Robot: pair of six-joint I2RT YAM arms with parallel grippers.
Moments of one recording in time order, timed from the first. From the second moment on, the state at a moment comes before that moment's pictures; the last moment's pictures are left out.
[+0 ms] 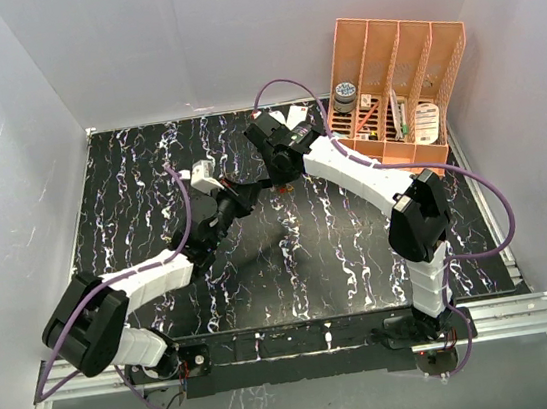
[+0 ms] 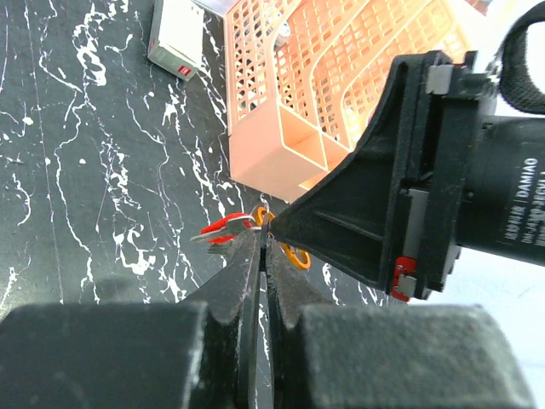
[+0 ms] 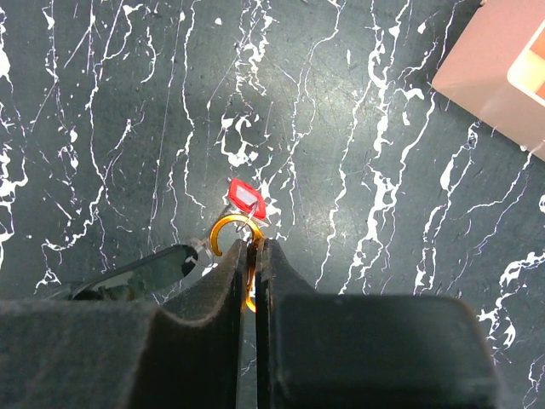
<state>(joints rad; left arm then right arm) -0.66 1.39 0.58 0.70 -0.15 -0.80 0.72 1.94 1.84 -0.95 0.30 0.42</state>
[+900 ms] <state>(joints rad) -0.66 1.30 0.55 0.66 -0.18 -0.80 0.72 1.97 1.88 -0.92 0.31 0.42</state>
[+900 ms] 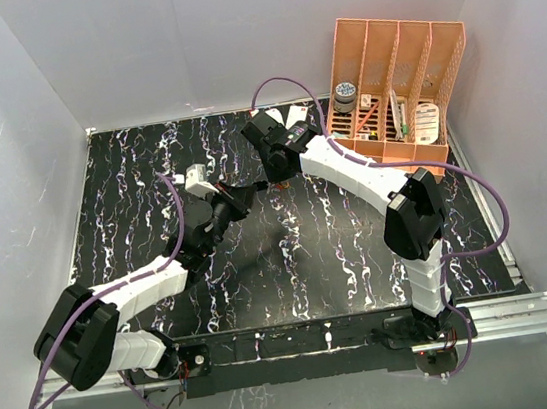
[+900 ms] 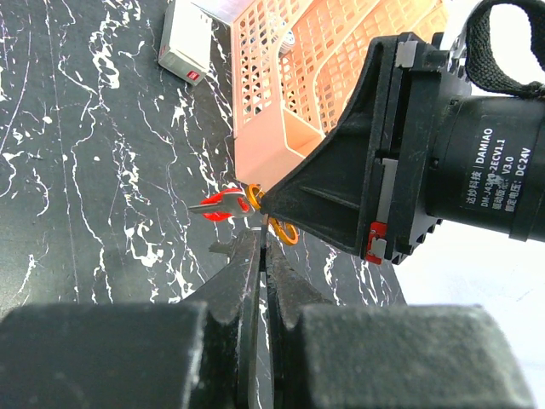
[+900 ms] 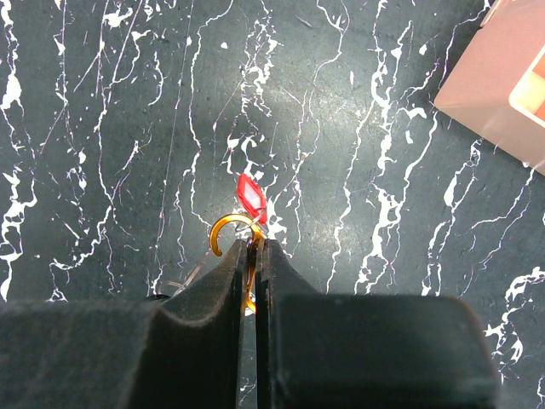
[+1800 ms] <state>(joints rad) -0.67 1.35 0.58 0.68 -0.17 -0.80 0.72 1.97 1.88 -0.92 0.31 0.42</state>
